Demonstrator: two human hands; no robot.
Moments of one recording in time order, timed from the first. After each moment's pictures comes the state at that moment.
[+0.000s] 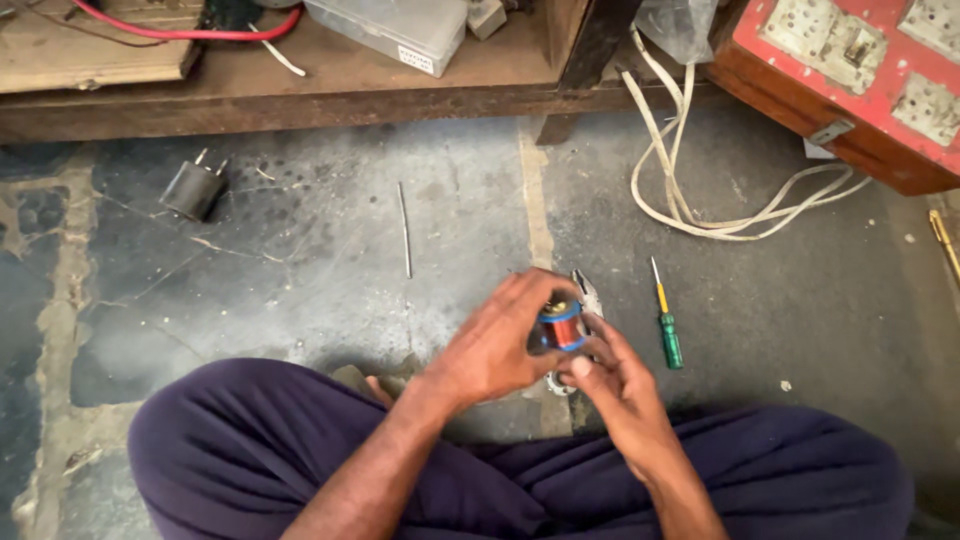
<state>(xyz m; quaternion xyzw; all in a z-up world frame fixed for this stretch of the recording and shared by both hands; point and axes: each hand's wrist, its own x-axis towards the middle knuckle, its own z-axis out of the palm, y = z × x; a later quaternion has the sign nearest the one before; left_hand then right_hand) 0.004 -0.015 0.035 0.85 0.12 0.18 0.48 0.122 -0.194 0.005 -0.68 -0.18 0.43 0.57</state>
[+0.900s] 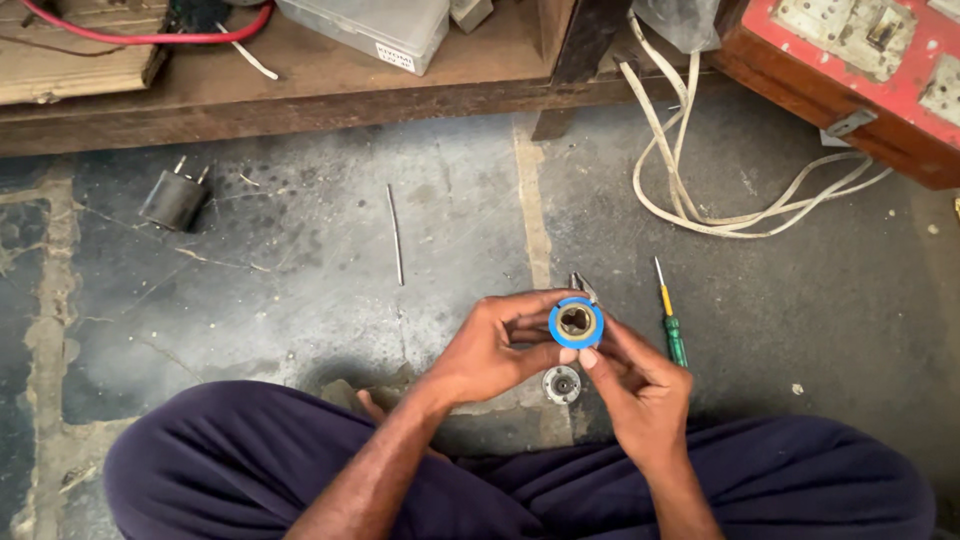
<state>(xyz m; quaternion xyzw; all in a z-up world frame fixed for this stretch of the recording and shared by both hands) 0.022 -0.014 0.007 0.59 0.12 0.12 0.79 0.135 -0.182 0.000 -0.66 -0.30 0.25 0.64</state>
